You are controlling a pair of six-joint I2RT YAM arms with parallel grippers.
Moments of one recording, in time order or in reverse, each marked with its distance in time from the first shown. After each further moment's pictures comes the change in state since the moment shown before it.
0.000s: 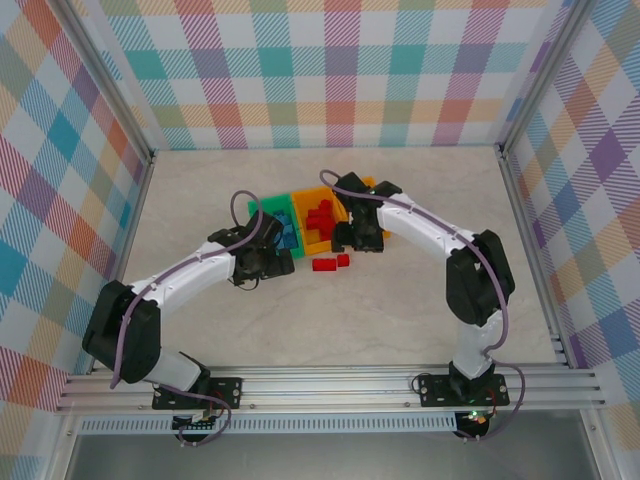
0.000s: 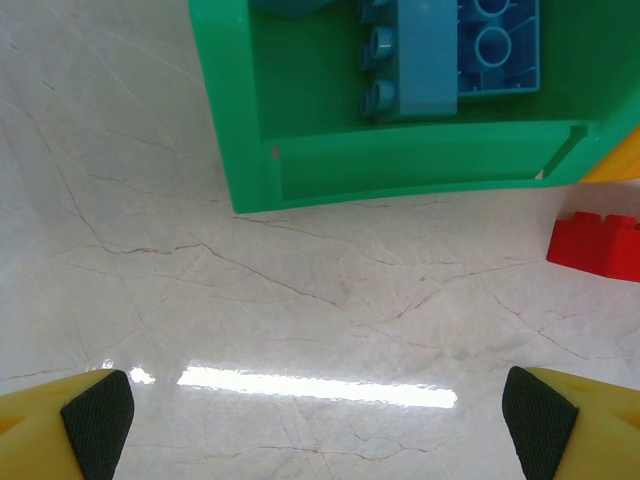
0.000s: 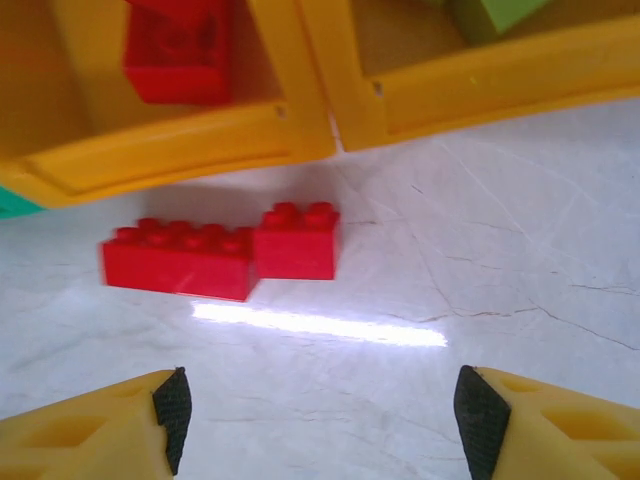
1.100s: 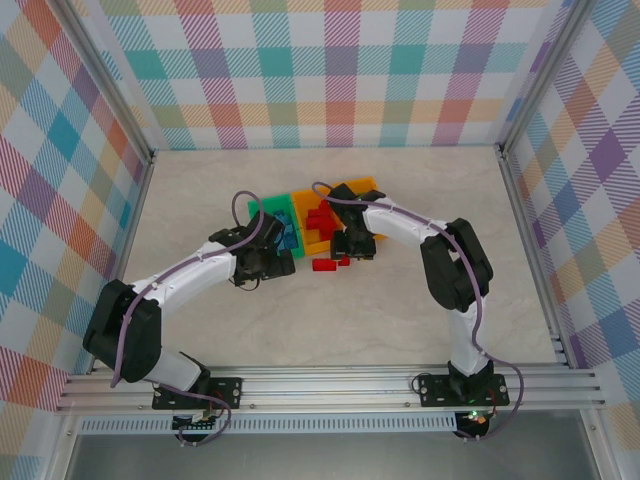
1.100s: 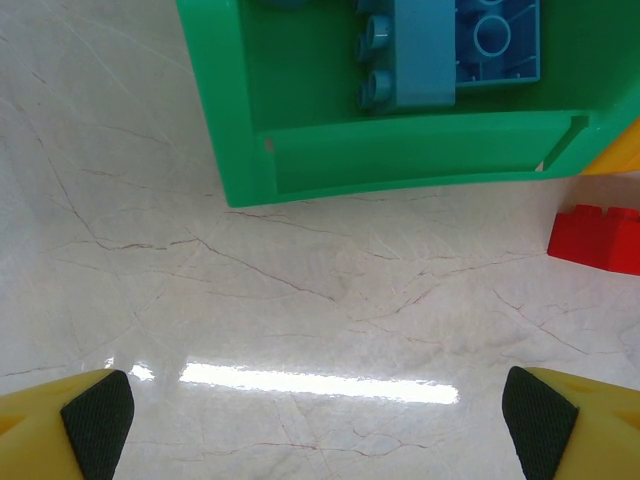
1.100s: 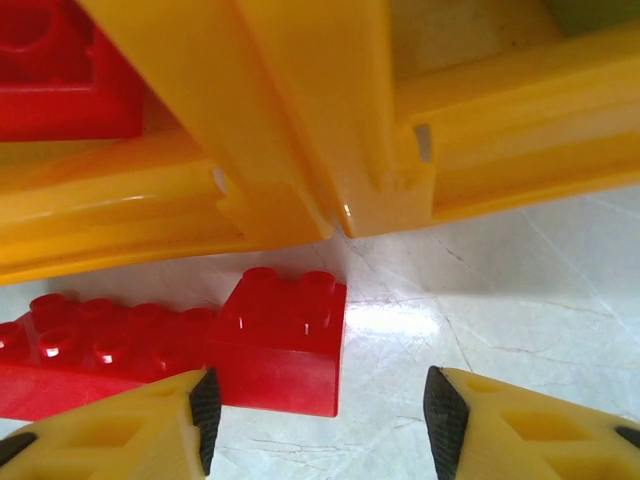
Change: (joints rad) left arm -0.005 0.002 0.002 -0.004 0.002 0.000; right arm -0.003 0.154 0.009 0.085 -0.011 0.003
